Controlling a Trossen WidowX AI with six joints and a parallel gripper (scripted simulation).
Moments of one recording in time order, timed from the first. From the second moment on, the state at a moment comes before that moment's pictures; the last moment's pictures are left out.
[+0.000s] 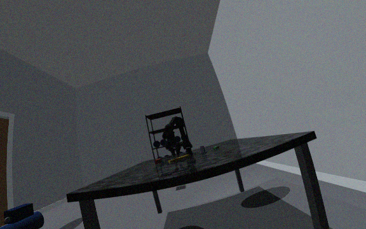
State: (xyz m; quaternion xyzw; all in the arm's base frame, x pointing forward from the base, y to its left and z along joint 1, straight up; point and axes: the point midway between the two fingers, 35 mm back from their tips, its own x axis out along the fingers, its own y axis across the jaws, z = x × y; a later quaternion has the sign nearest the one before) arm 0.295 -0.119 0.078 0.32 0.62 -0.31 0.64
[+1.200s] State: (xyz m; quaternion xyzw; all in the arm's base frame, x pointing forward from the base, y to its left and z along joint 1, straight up) arm 0.295 -0.119 0.050 0.32 0.62 -0.31 0.64
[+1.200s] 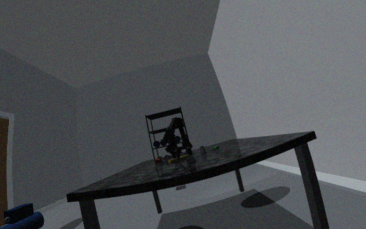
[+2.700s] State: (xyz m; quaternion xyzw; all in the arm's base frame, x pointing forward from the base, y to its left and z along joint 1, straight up) arm 0.298 -0.120 0.129 0.32 0.62 -0.31 0.64
